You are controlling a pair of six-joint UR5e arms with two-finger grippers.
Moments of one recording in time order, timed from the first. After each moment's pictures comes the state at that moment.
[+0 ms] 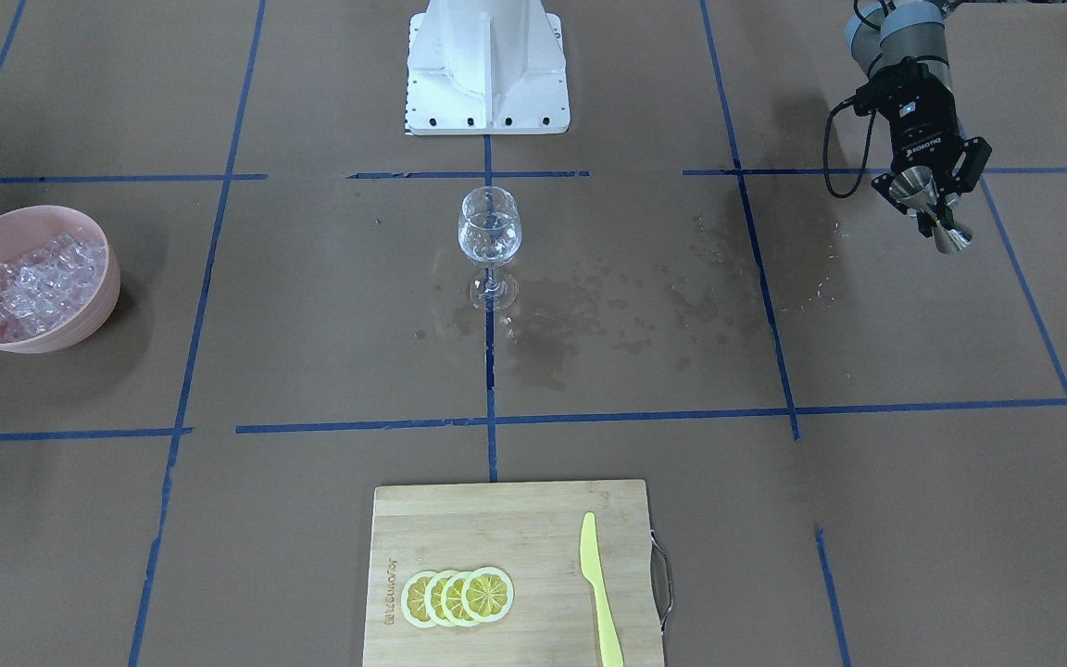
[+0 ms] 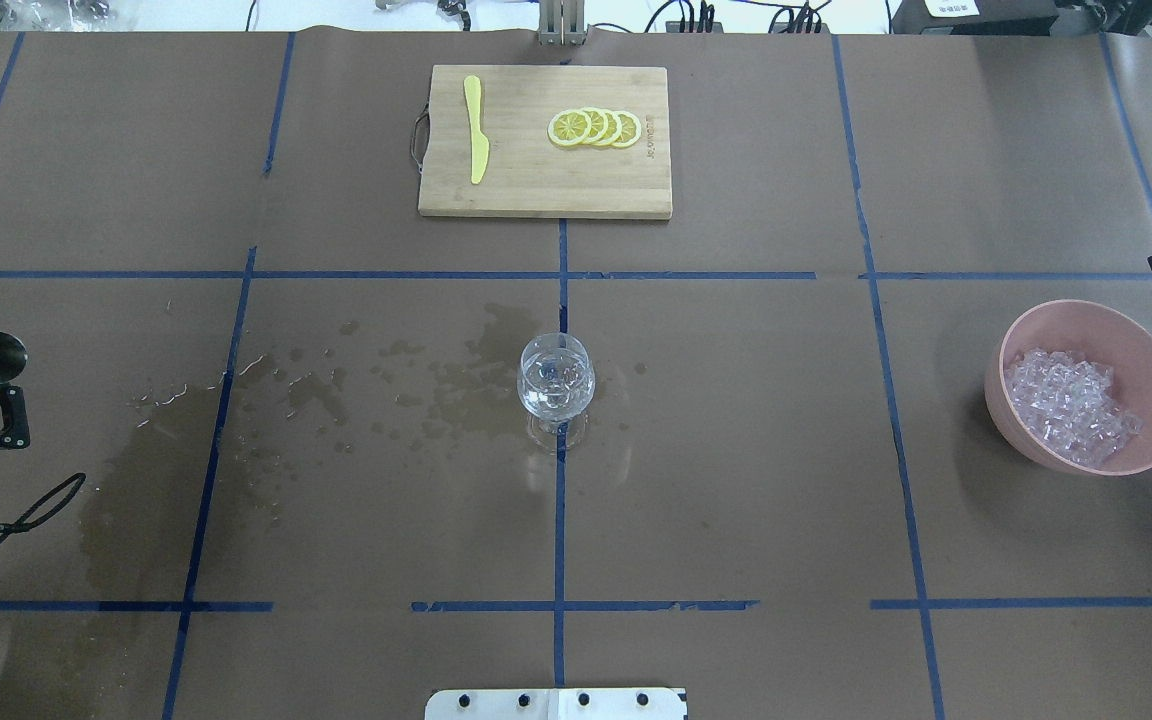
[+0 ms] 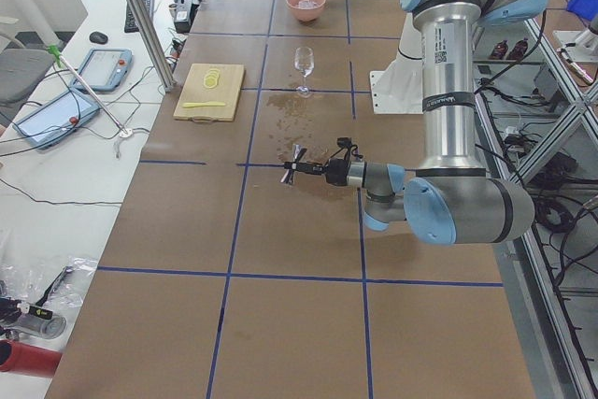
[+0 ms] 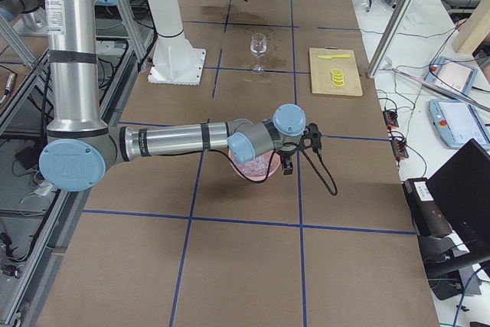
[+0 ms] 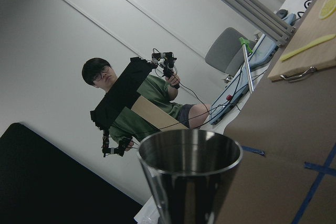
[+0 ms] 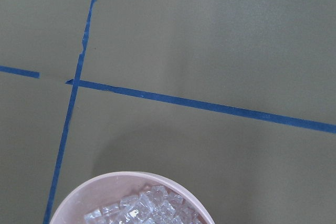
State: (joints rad) left arm -0.17 -1.37 -1.52 -3.63 -0.34 0.33; right arm 1.36 -1.57 1.67 -1.22 2.53 0.31
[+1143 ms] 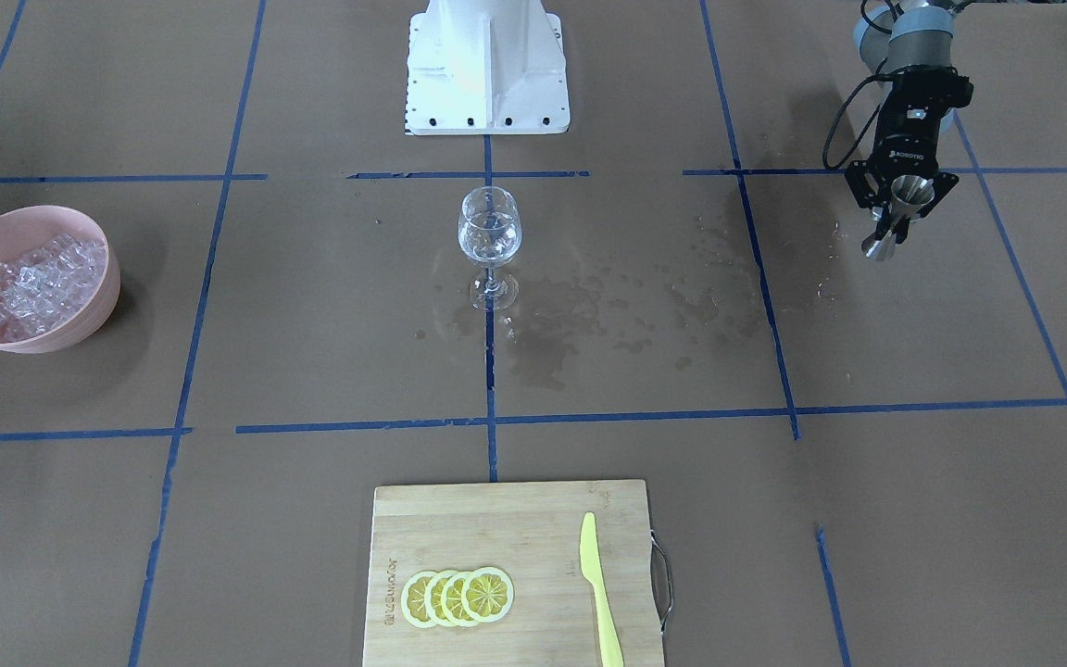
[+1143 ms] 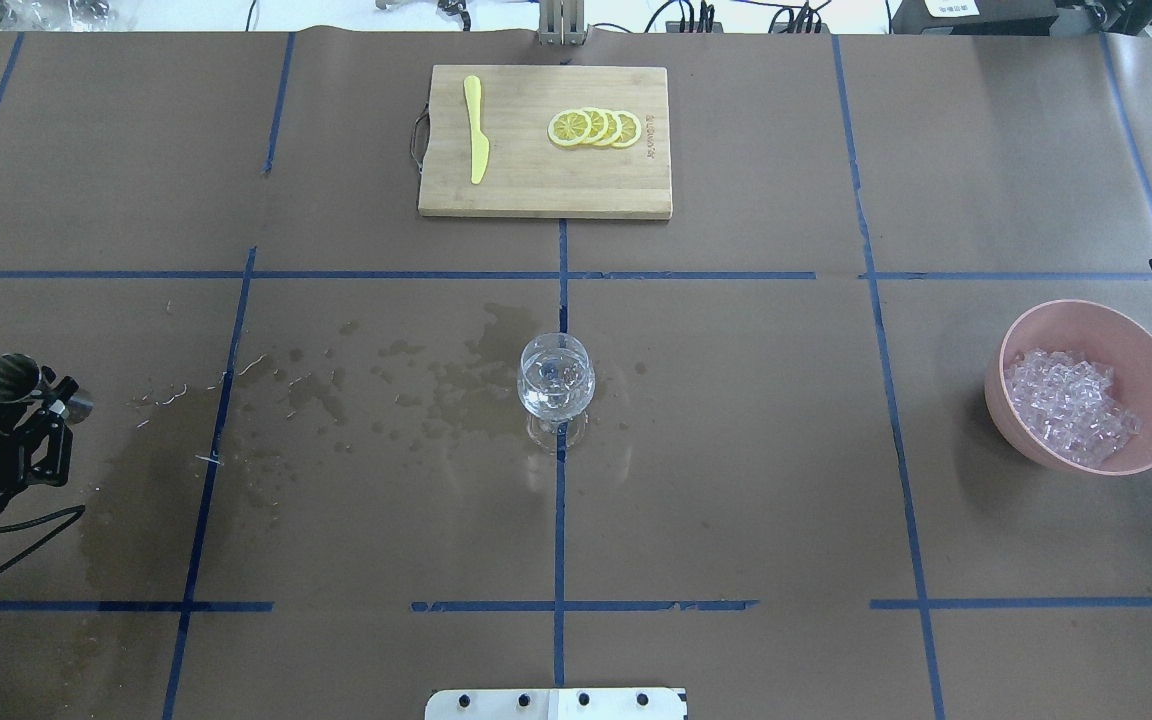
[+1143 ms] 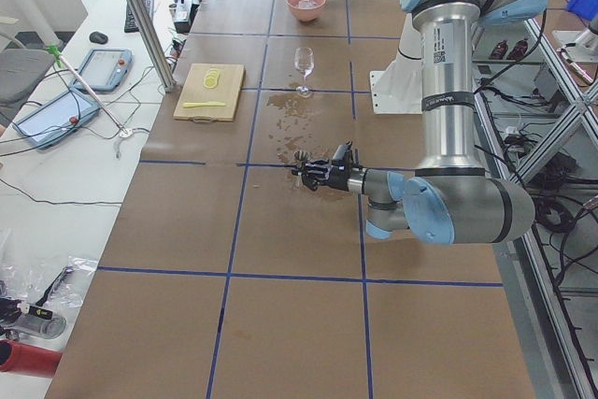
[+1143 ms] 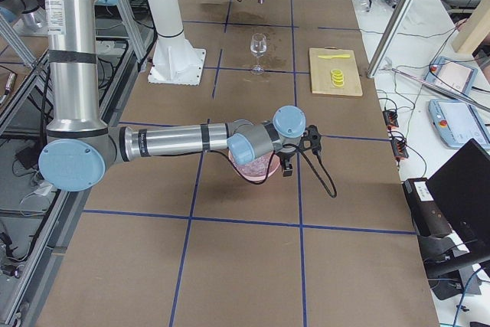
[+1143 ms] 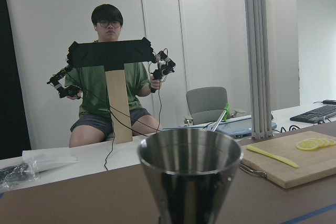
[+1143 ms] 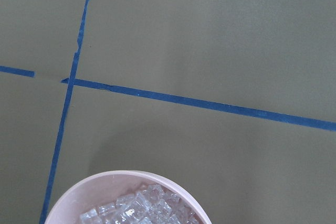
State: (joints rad) left arm -0.15 -1.37 -1.45 -3.57 -0.56 -0.42; right arm 1.36 -1.57 1.67 -1.23 2.53 0.31
